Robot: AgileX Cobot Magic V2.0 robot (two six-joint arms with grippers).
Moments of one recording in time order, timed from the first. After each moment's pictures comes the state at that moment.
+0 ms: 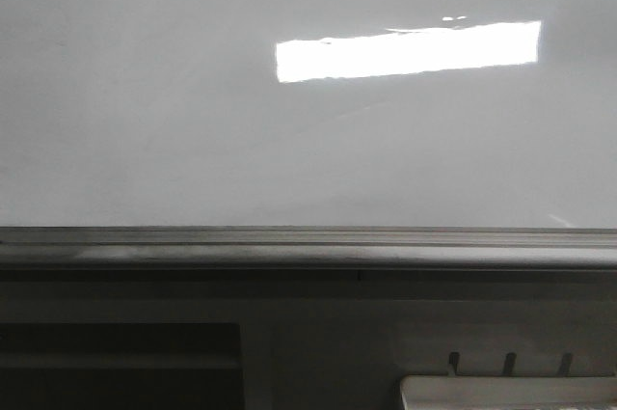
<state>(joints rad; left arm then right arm) -0.93 0.84 -0.83 -0.46 0.83 0.95 0.91 0.98 -0.86 0.82 0.53 -1.02</state>
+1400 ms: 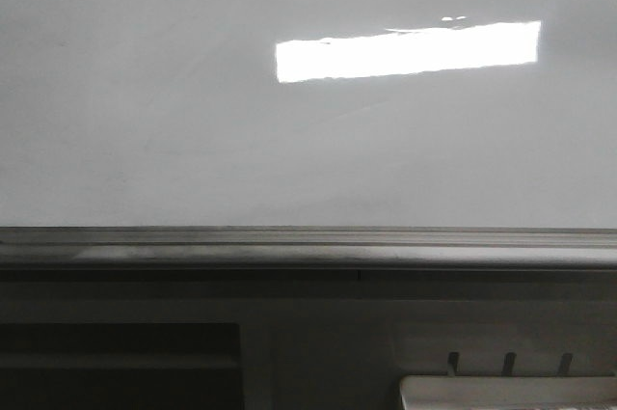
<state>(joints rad) -0.93 0.84 -0.84 -0.42 0.85 0.86 0.96 1.03 -0.90 0.89 0.50 -1.02</state>
